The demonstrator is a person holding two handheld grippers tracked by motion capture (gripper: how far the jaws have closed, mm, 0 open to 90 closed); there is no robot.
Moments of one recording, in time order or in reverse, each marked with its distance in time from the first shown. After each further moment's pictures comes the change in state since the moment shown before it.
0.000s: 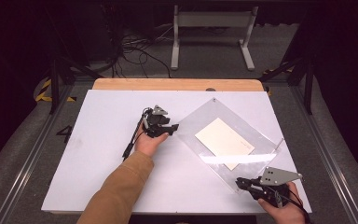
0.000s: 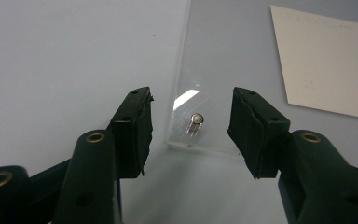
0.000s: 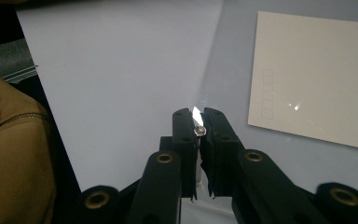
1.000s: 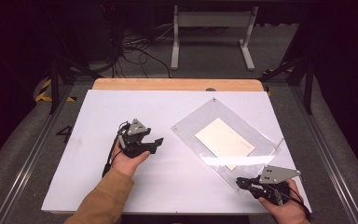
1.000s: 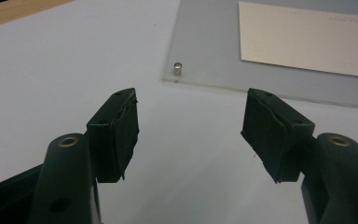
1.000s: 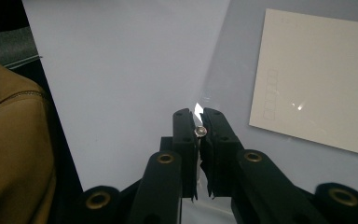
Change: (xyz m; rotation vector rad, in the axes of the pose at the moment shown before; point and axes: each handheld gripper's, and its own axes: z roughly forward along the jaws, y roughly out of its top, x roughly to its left) left arm -0.031 -0.027 -0.094 -0.030 0.067 0.085; right arm -0.005 0.005 0.000 0.032 0.031 -0.034
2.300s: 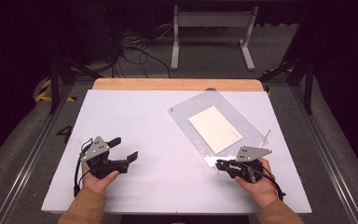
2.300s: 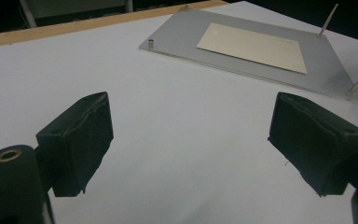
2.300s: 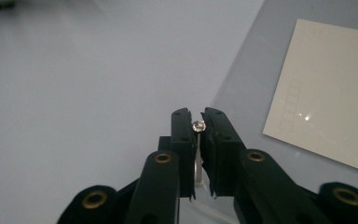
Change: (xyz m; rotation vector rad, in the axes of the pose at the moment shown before) left arm 0.023 -0.080 -0.076 -0.238 -0.008 -0.066; right arm -0.025 0.038 0.064 -0.055 0.028 0.027
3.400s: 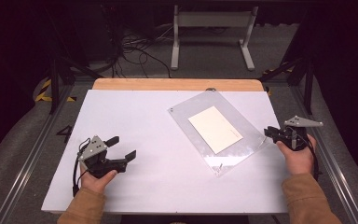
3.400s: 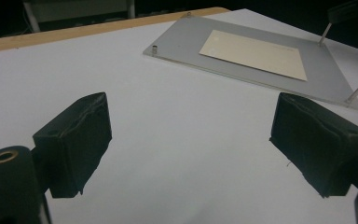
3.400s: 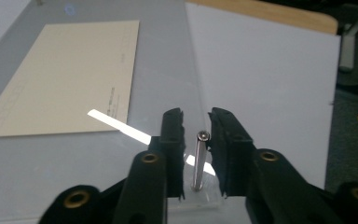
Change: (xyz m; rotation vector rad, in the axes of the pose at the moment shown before) left arm 0.004 0.001 -0.004 -0.030 0.004 -0.016; right arm -0.132 -0.026 -0.083 -0.017 -0.472 0.273
